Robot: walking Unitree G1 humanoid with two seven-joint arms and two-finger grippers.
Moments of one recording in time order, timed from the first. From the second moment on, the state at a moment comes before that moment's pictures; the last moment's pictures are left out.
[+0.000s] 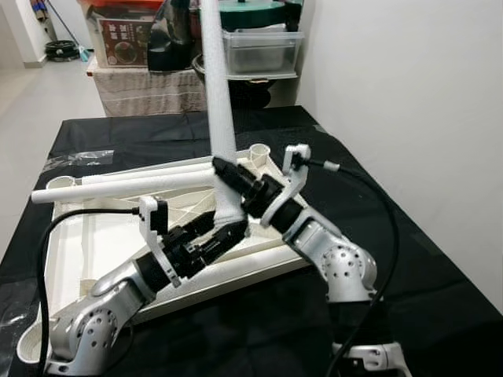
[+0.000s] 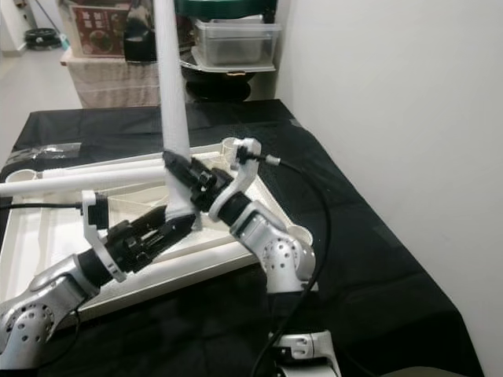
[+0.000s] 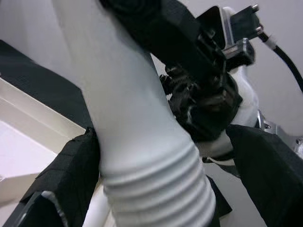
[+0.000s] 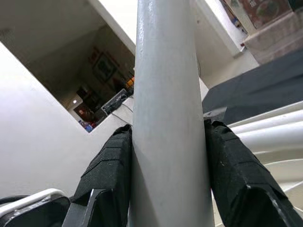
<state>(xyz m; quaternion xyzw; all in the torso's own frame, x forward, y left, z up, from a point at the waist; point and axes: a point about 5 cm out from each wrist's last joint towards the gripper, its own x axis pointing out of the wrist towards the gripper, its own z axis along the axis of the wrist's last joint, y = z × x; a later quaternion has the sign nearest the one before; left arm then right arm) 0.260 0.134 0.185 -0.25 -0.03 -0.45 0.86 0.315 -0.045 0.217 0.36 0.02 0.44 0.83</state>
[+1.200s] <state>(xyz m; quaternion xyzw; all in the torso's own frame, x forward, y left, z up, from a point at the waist) 0.262 0.133 0.180 -0.22 -0.04 -0.49 0.85 0.297 -0.048 0.227 0.31 -0.03 0.48 0.82</state>
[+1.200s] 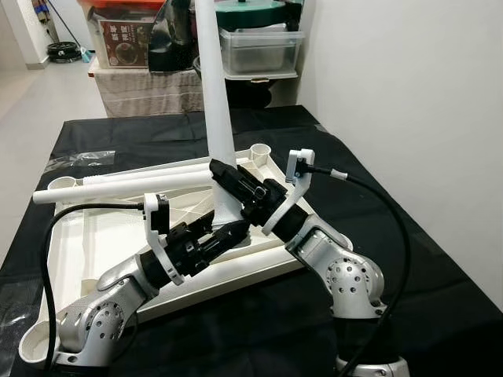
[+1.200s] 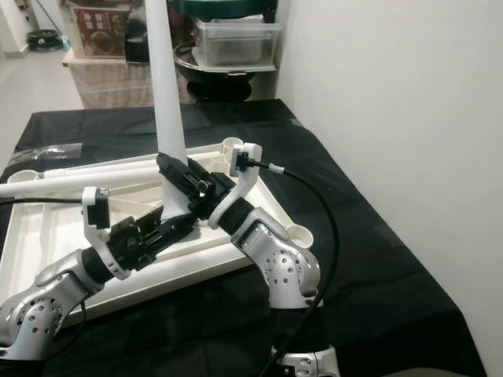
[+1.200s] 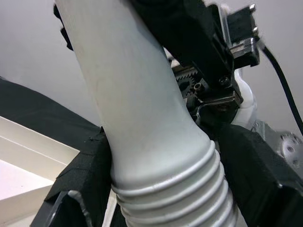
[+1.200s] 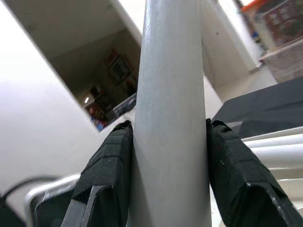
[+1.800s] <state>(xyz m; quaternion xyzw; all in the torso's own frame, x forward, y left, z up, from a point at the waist) 0.258 0.136 0.172 -0.15 -0.01 -0.49 0.86 0.288 -0.041 0.220 0.24 -0.02 0.51 0.82</state>
